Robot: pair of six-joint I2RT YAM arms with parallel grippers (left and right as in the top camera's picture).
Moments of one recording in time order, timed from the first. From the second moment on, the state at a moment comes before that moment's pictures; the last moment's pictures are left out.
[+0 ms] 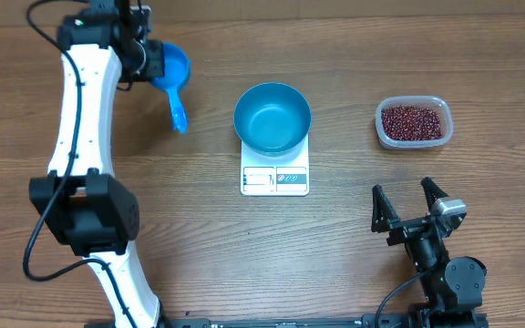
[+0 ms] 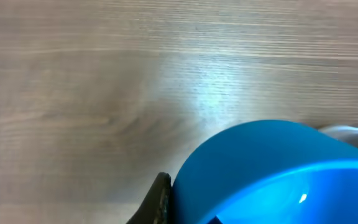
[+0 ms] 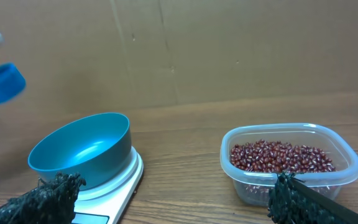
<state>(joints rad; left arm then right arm) 0.03 2.11 2.18 -1.22 0.07 -0.07 0.06 0.01 0.02 -0.02 -0.15 0.17</state>
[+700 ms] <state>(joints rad) -0.15 2.07 2.28 -1.68 0.00 -0.88 0.06 0.01 0.02 -0.02 -0.15 0.17</state>
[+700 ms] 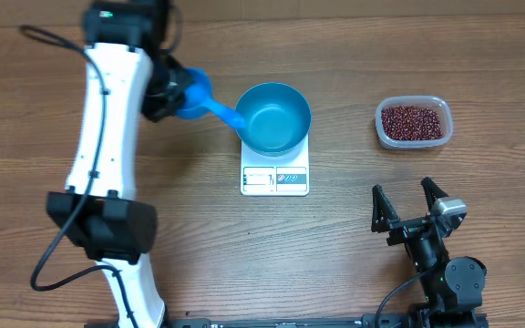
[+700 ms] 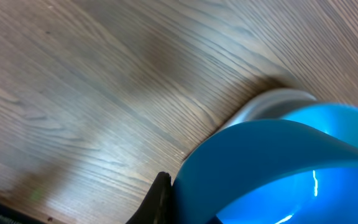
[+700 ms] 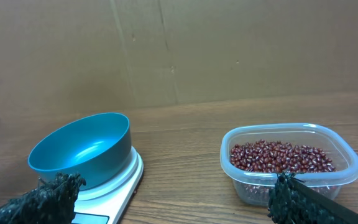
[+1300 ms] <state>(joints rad) -0.50 2.07 2.28 -1.52 -0.16 -0.93 0.06 0.01 0.02 -0.02 -0.16 0.17</state>
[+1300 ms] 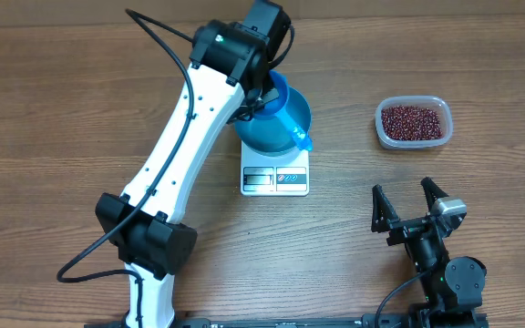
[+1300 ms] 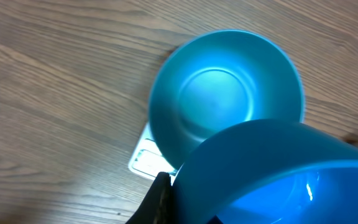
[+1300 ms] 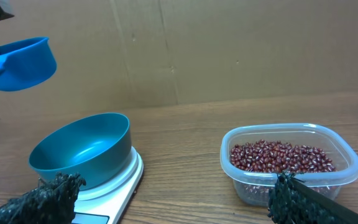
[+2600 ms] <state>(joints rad) -0.51 2.07 2.21 -1.33 -0.13 -1.12 0.06 0.01 0.02 0.46 -0.40 0.38</state>
